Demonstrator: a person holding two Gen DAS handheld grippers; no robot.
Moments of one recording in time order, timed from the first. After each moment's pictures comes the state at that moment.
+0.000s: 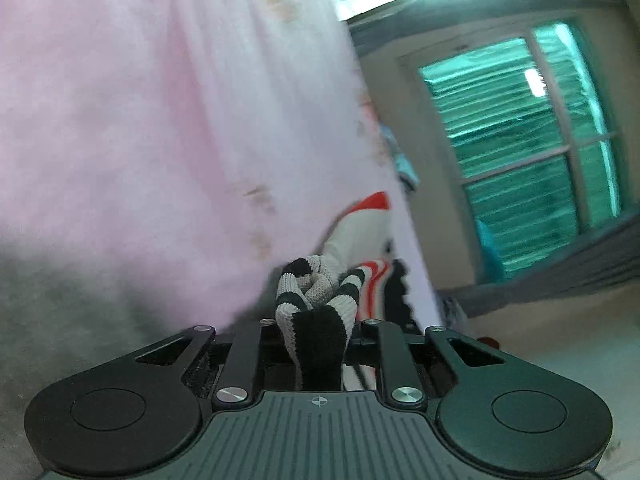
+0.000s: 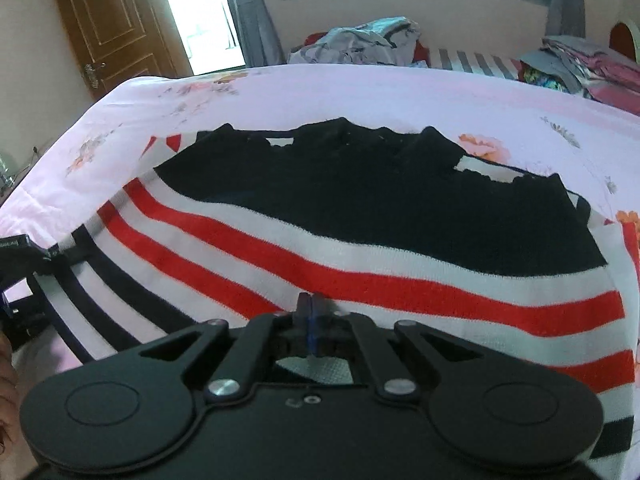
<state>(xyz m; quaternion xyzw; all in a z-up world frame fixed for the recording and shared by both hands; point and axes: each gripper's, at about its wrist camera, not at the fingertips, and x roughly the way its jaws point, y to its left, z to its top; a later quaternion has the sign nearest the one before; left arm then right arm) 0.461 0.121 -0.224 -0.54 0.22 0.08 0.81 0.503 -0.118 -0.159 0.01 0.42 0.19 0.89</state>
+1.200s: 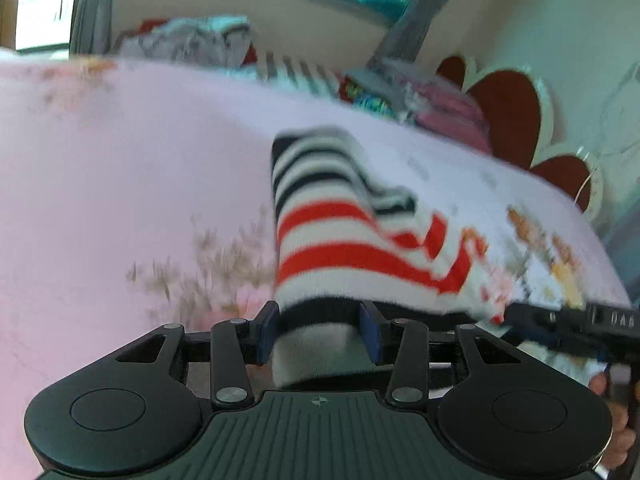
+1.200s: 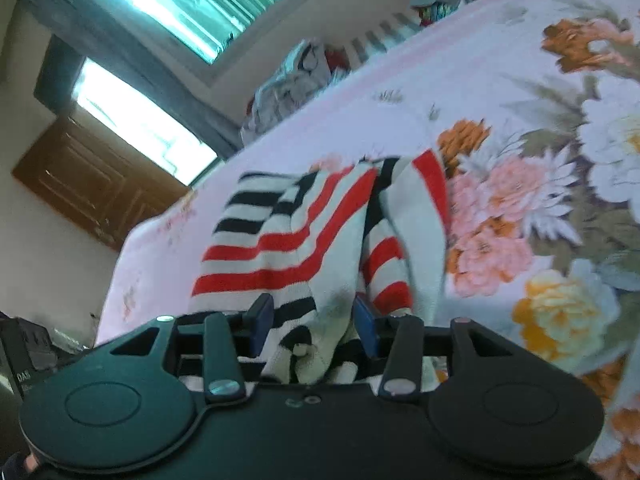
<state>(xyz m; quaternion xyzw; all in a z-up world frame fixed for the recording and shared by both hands) 0.533 -0.050 -0.138 -0.13 0.42 -0.12 0.89 0.482 -0.311 -0.139 0.28 0.42 0.16 0.85</state>
